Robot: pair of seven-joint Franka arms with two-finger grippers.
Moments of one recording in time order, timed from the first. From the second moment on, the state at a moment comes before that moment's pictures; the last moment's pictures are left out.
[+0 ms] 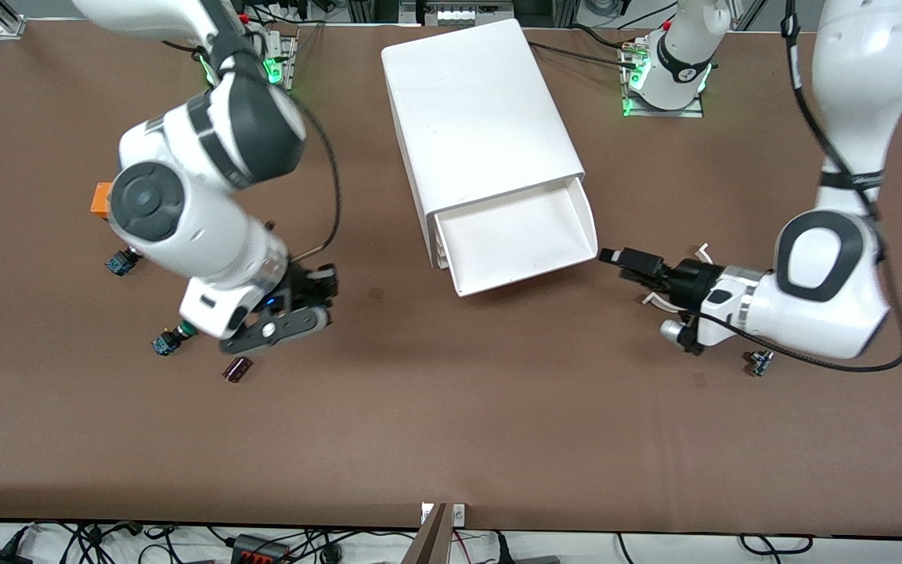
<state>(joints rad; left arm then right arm) 0.02 0.57 -0.12 -1.38 -0.68 1.44 0.20 0.47 0.61 0.00 -1.06 0.12 1.72 0.16</state>
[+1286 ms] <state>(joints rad) 0.04 0.48 -0.13 -1.07 0.05 1.35 0.04 0.85 0.75 -0.01 -1.02 0.12 1.98 0.63</state>
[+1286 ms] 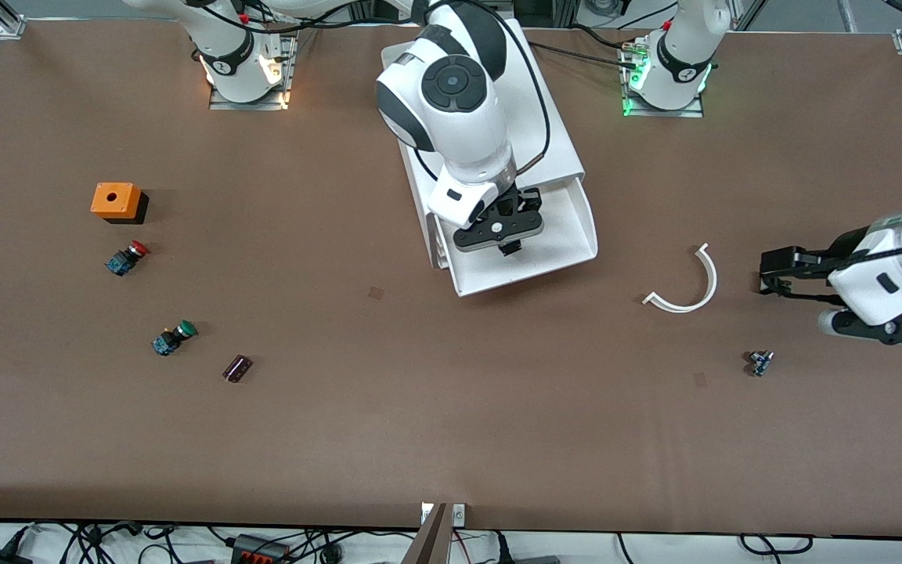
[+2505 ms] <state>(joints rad) 0.05 0.48 -0.13 -1.07 0.05 1.35 0.03 0.88 0.78 -0.01 -1.02 0.11 1.94 0.65</state>
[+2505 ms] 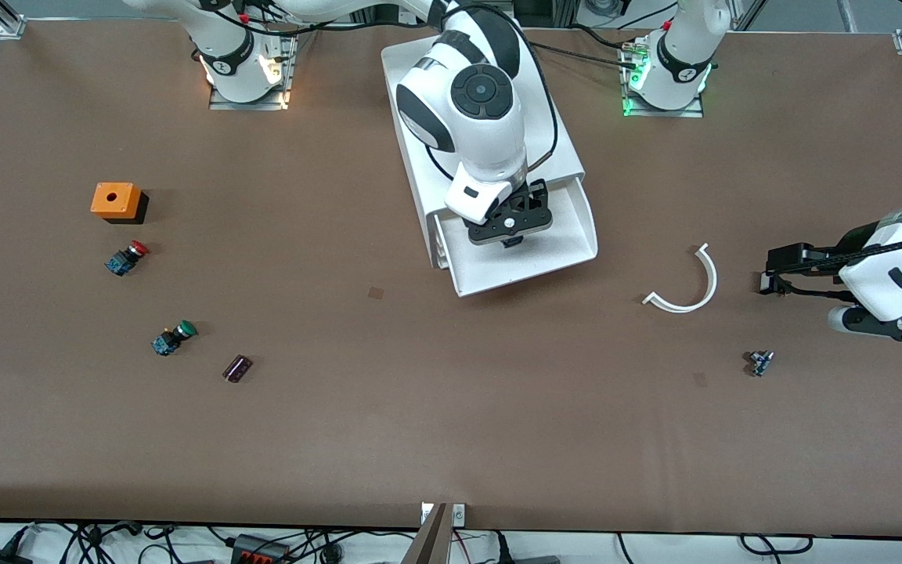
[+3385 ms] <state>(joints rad) 0.04 0.45 -0.19 -1.22 0.02 1.57 -0.14 0.75 0.69 -0.19 -0.95 0.09 1.80 0.51</state>
